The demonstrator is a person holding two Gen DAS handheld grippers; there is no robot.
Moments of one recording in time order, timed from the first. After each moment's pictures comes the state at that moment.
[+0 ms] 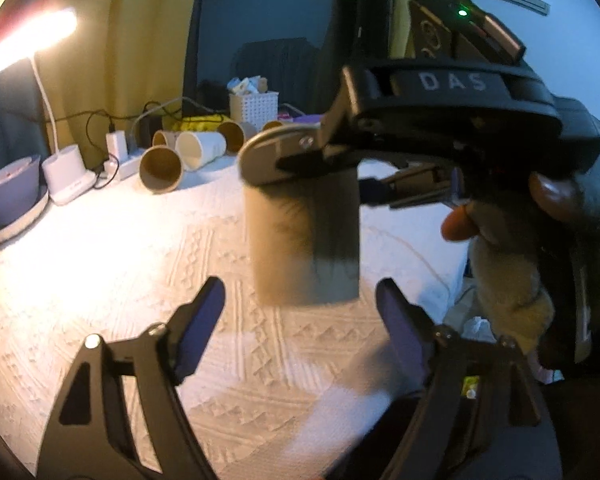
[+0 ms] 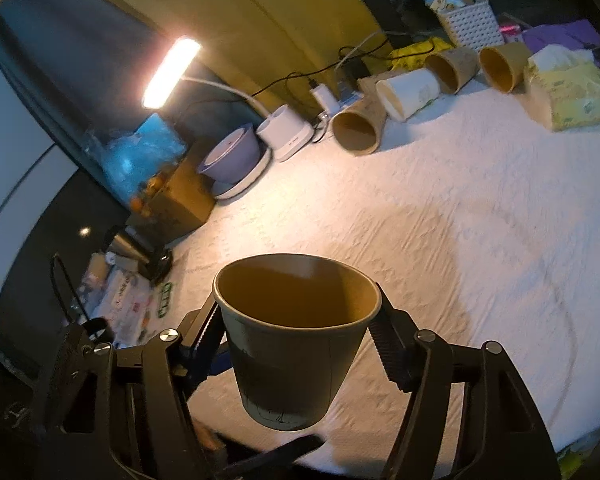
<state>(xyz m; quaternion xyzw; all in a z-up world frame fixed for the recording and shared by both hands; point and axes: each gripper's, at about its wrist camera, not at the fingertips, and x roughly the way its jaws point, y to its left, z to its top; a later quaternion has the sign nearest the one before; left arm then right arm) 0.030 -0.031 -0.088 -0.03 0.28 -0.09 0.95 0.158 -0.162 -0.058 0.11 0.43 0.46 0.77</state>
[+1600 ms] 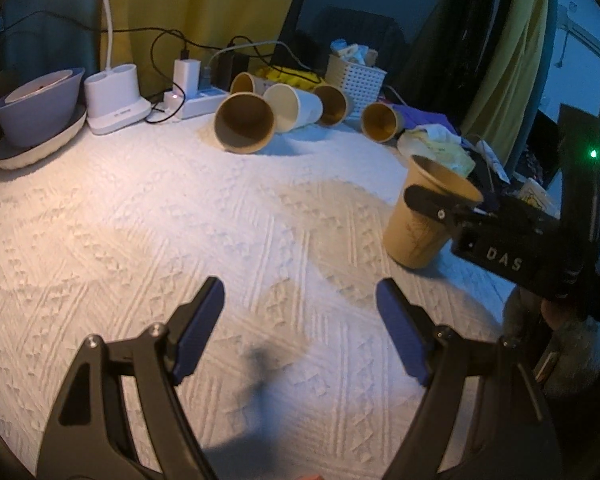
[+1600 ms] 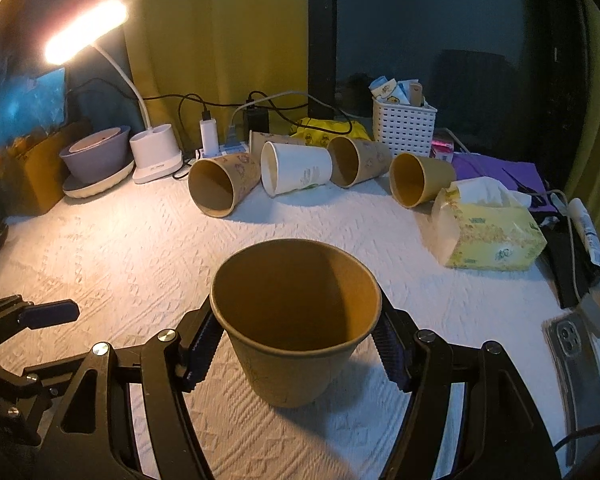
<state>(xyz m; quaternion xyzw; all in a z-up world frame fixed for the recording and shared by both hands) 0.109 0.046 -0.104 -0.14 0.36 0.00 0.92 0.214 -0.141 -0.088 -0.10 0.29 0.31 0.90</state>
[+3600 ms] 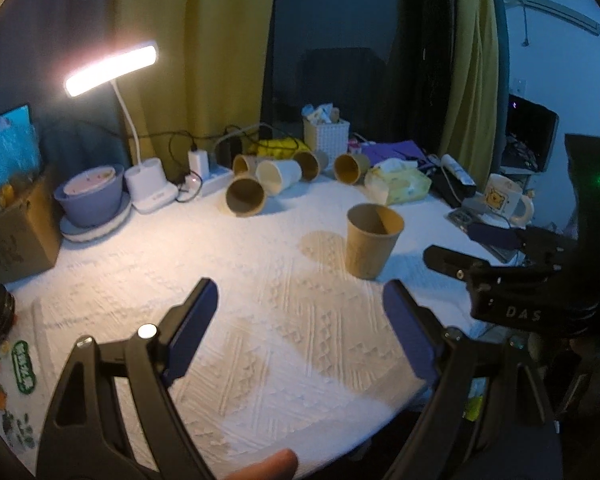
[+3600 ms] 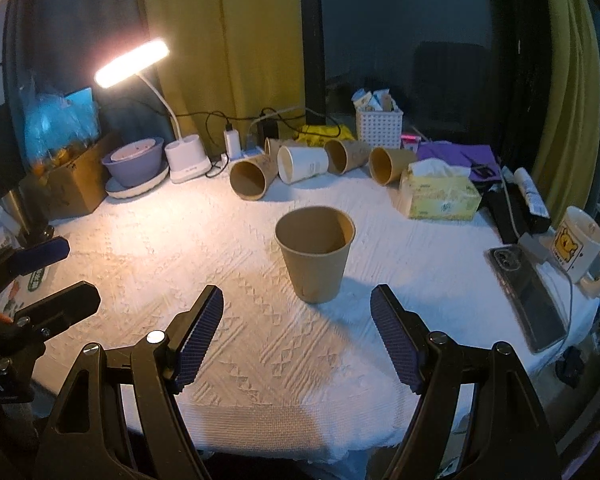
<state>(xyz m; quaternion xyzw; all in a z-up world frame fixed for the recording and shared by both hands) -0.001 0.001 -0.010 -0.04 0.28 0.03 0.96 0.092 -0.206 -0.032 -0.07 0.29 0.29 0.91</state>
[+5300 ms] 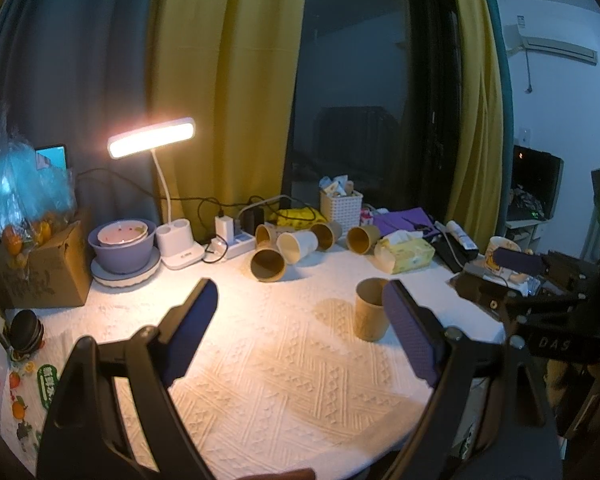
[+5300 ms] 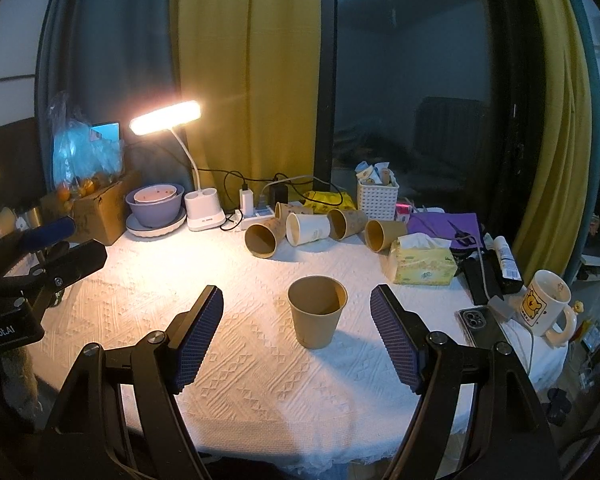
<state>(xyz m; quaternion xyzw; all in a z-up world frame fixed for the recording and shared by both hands) -0.040 0.005 0.044 -0.05 0.17 0.06 0.98 0.049 -0.222 0.028 -0.08 0.20 0.31 0.93</state>
